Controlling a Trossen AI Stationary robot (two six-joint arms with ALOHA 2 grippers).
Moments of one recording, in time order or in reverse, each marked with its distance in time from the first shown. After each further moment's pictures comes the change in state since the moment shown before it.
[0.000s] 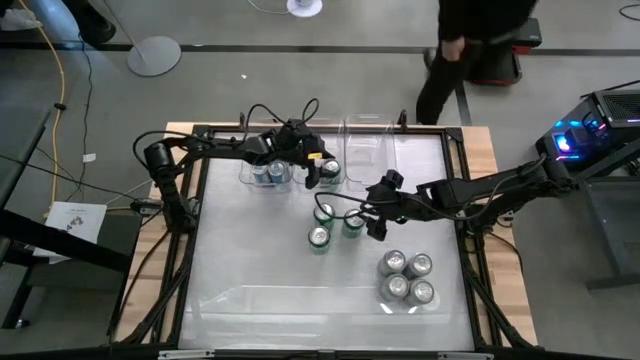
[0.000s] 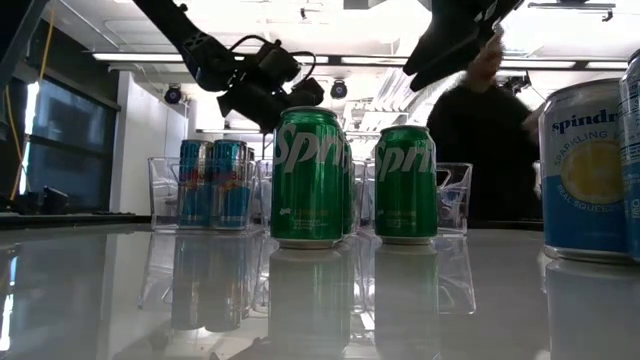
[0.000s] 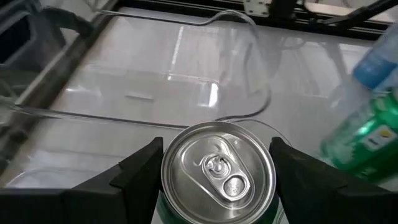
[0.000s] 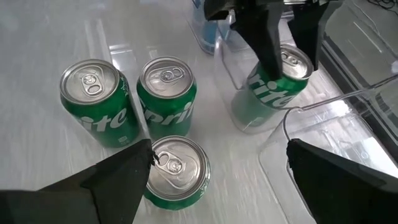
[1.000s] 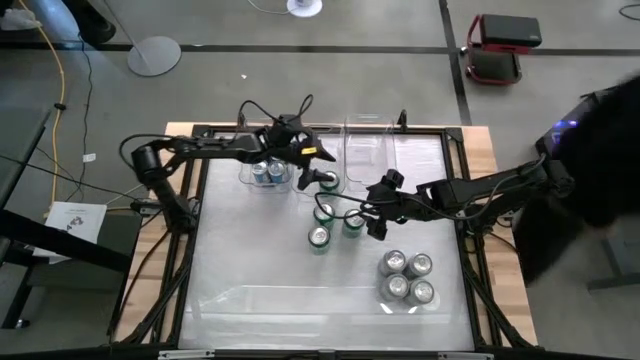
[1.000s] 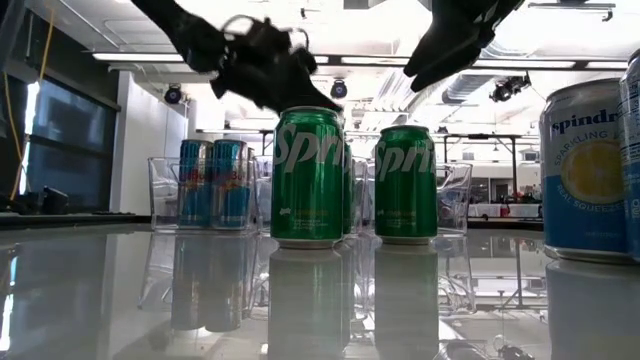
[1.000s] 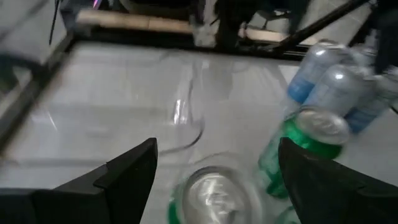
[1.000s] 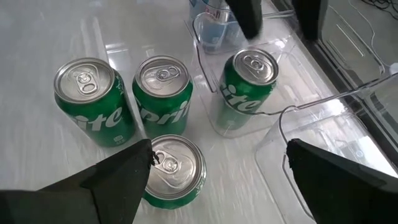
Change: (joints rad) left arm 0.003 -0.112 -0.005 -0.015 0.153 0.030; right arm -0.001 0.000 0.000 -0.008 0.012 0.000
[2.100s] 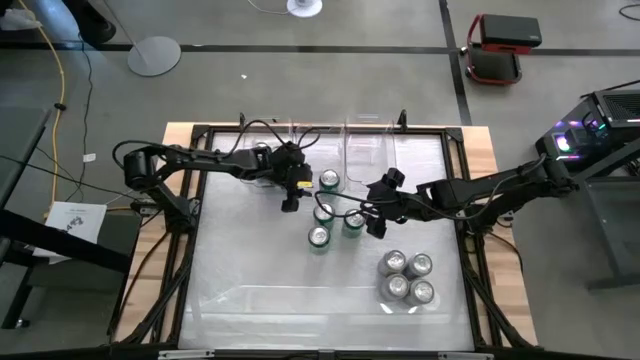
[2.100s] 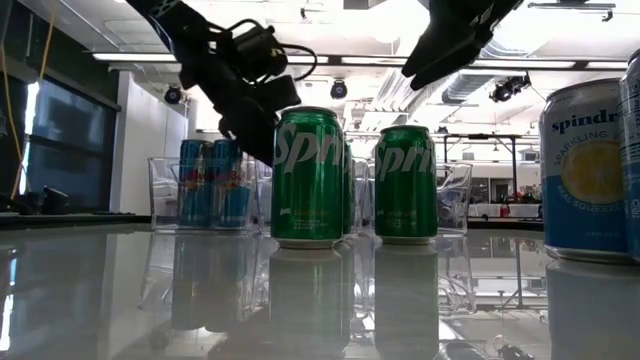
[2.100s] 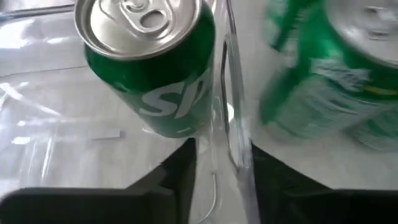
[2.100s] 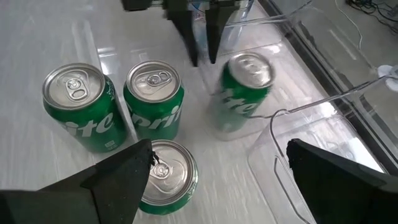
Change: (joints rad) left arm -0.118 -0.066 -0.108 -0.344 -0.366 0.207; right arm 0.000 0.000 0.000 0.005 0.035 -0.002
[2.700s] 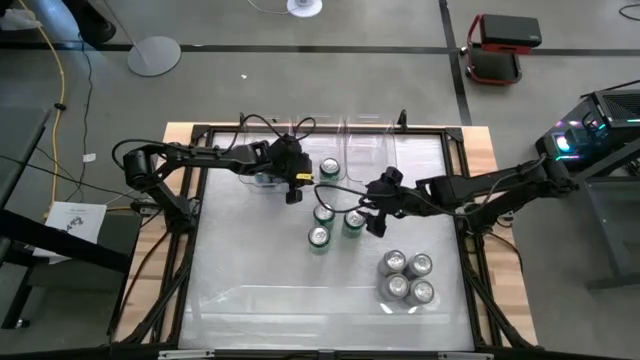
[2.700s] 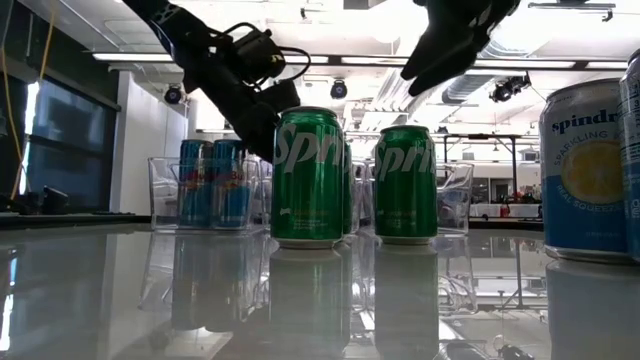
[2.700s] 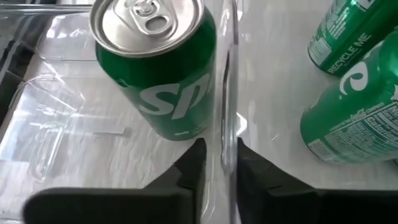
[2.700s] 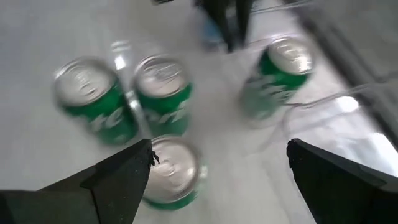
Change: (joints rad) left arm 0.055 0.000 0.000 0.057 -0.035 -0.078; right arm -0.042 0.000 0.000 -0.001 -0.100 -0.007
